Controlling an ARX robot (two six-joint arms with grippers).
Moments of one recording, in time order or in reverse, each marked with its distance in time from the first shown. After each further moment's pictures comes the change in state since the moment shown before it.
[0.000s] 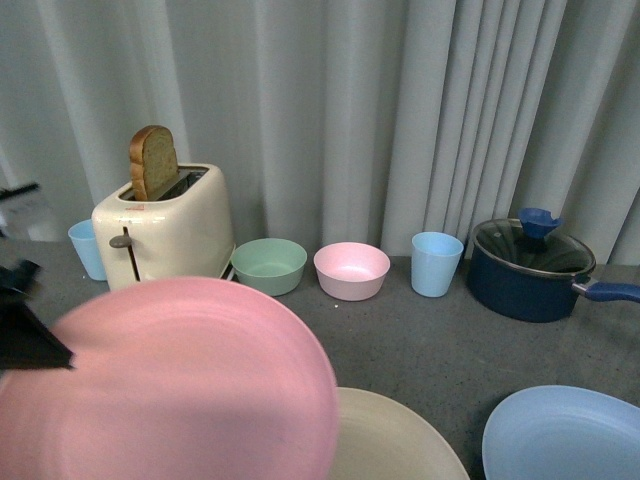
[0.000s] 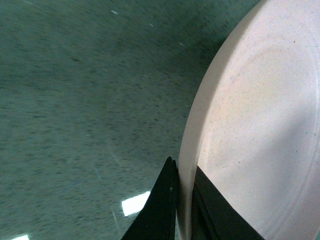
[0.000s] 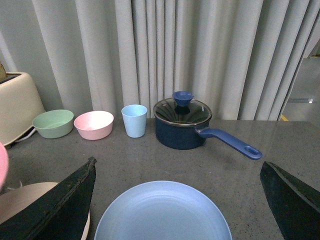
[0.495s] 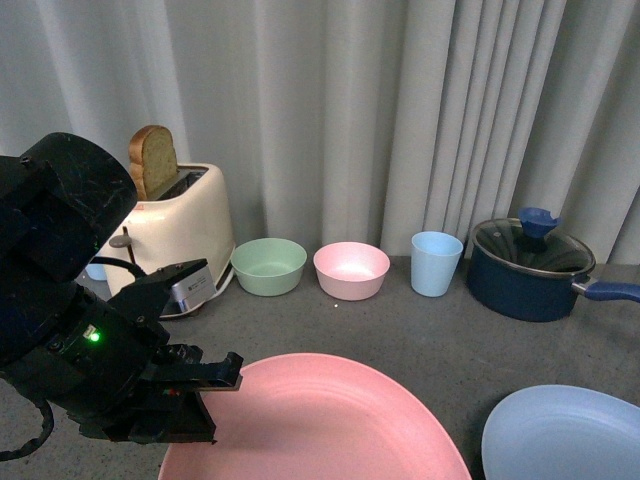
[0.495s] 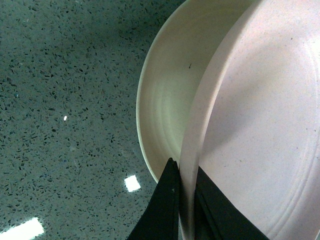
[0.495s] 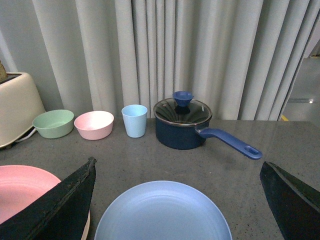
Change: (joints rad) left arm -0.318 0.140 -0.005 0.121 -0.109 -0.207; right arm 0.000 0.000 0.000 0.000 0.000 0.000
